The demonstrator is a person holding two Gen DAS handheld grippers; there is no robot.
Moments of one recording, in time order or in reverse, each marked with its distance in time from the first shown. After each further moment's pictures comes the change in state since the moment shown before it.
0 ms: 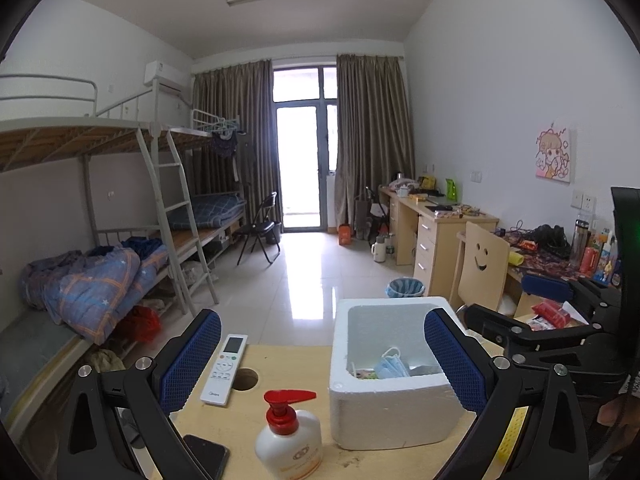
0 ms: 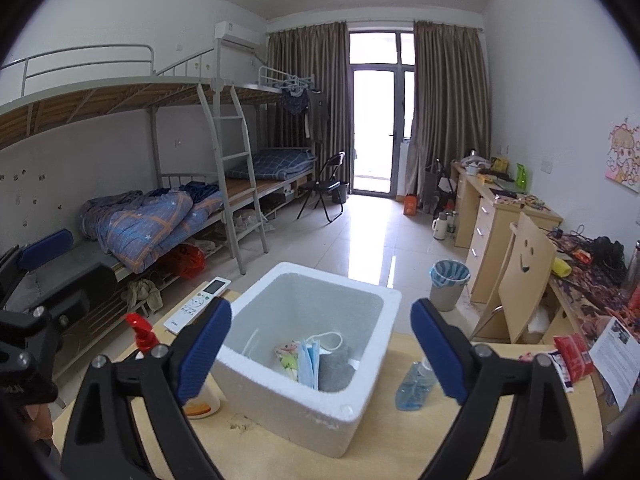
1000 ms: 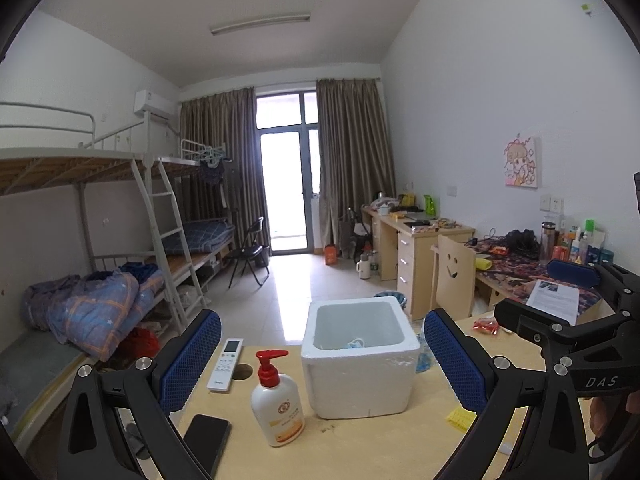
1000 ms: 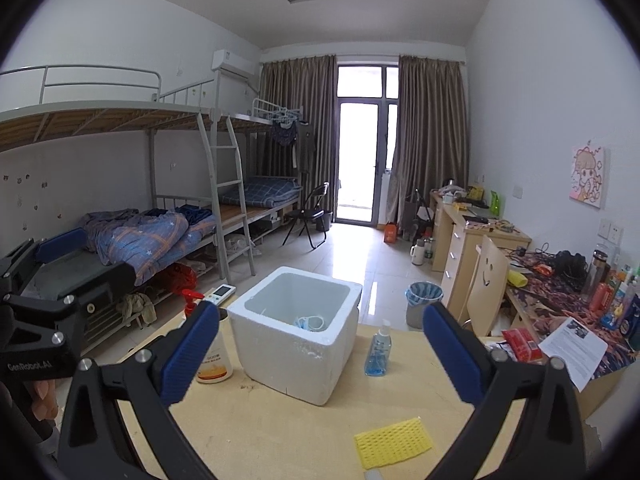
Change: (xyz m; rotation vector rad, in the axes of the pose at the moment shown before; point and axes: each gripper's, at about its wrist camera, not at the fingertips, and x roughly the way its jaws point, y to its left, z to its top) left arm -0.110 -0.023 -0.008 0.056 -0.086 -0.051; right arm -0.127 0.006 -0.027 -0.021 -0.121 -0.066
